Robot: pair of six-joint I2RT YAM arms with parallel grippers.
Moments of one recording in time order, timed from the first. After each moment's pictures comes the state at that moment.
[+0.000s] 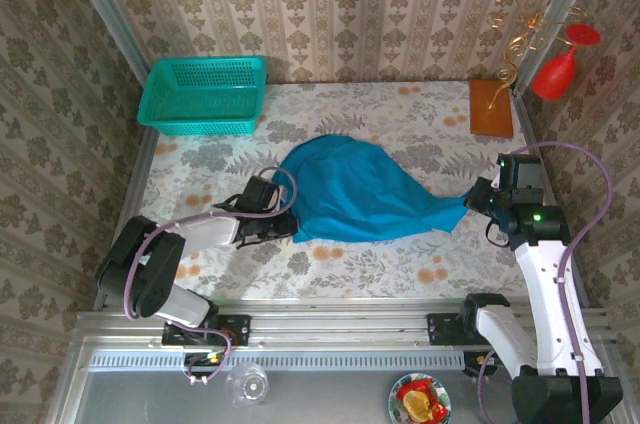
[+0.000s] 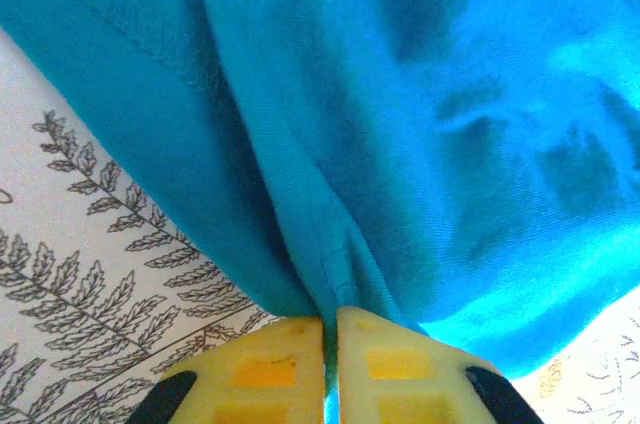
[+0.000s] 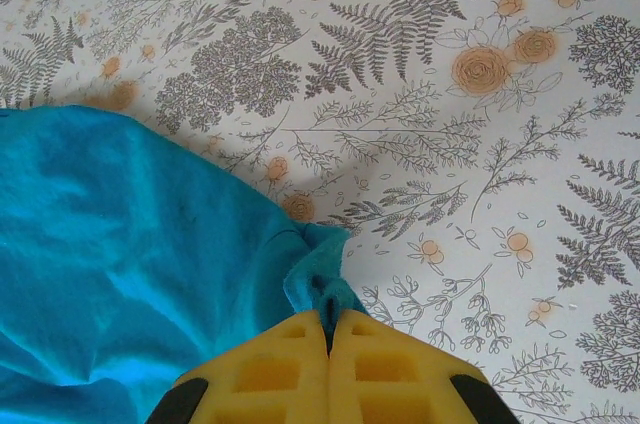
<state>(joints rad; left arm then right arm) -0.56 1.47 0.60 -0.14 0.33 -0.60 -0.09 0.84 0.92 -0.92 0.02 0.40</state>
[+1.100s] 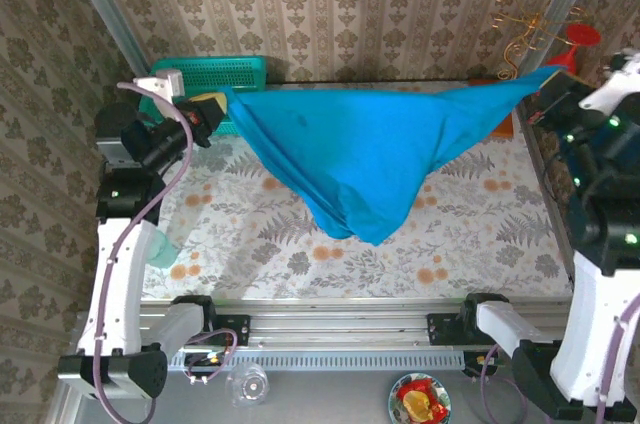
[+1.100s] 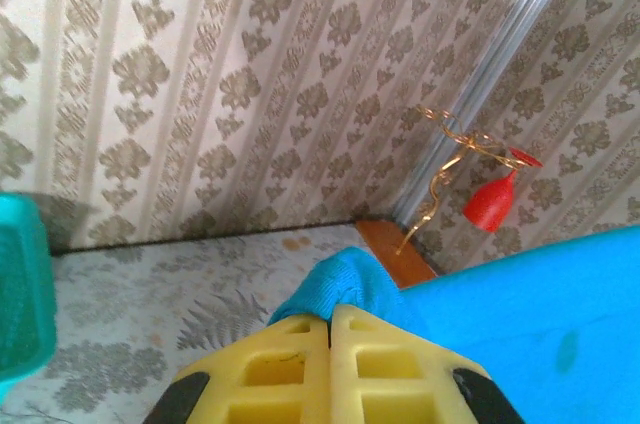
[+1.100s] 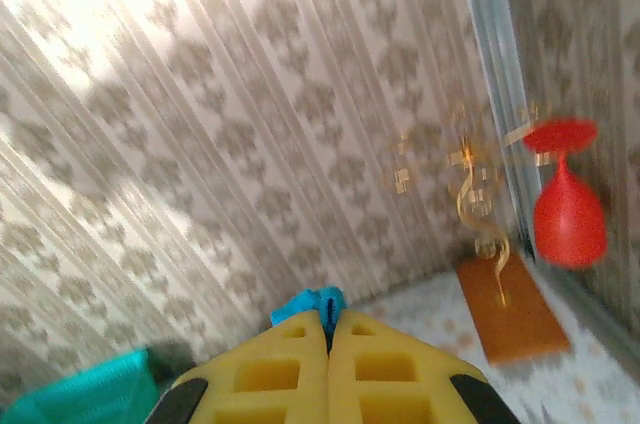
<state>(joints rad) -0.06 1.01 1.19 -0.21 0.68 -0.40 -0.10 1.01 1.91 -0.90 0.09 0.39</state>
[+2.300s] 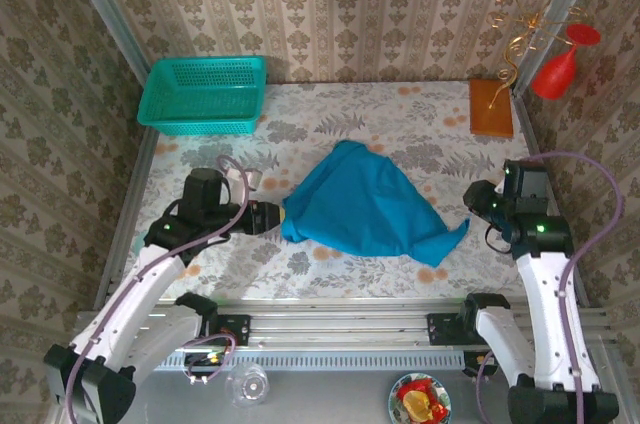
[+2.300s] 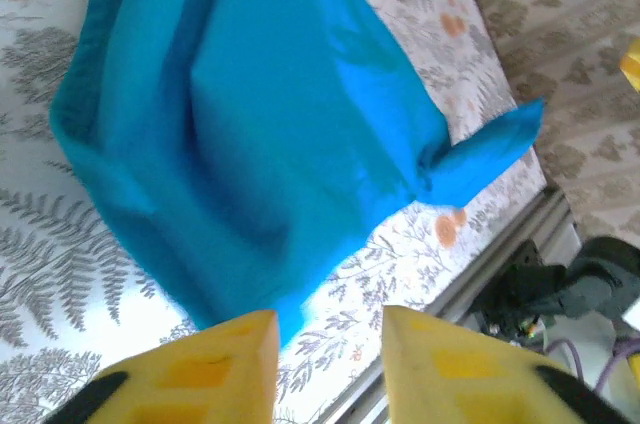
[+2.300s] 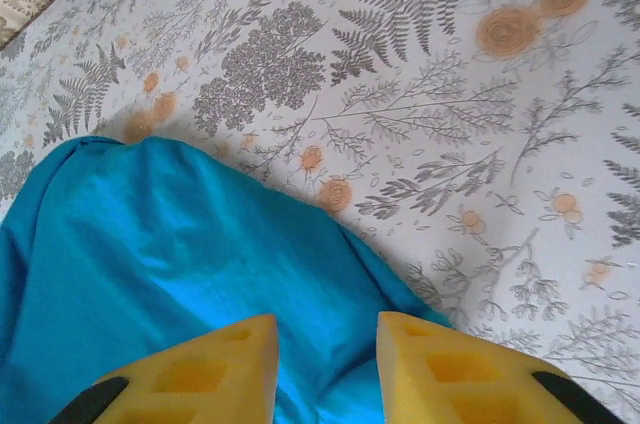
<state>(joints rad) -0.42 0.85 0.73 -0.59 0.59 -0.40 -0.10 0.81 0.90 -0.91 -0.07 0.53</state>
